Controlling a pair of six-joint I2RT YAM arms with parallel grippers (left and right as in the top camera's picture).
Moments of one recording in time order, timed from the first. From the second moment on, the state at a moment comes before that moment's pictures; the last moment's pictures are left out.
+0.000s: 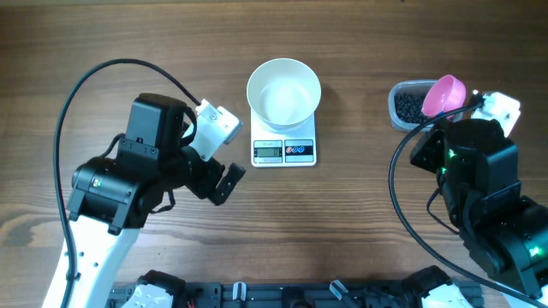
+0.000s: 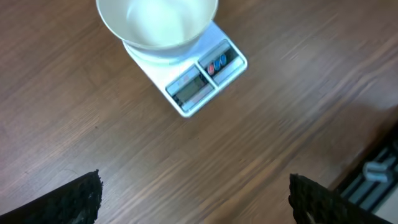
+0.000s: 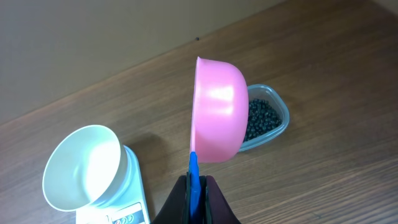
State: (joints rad) left arm -0.33 1.12 1.27 -1.16 0.25 0.31; right arm 0.40 0.92 1.26 -1.01 0.47 0.62
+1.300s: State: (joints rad) left arm -0.24 1.12 1.27 -1.27 0.34 0.59; right arm 0.40 0.92 1.26 -1.01 0.47 0.60
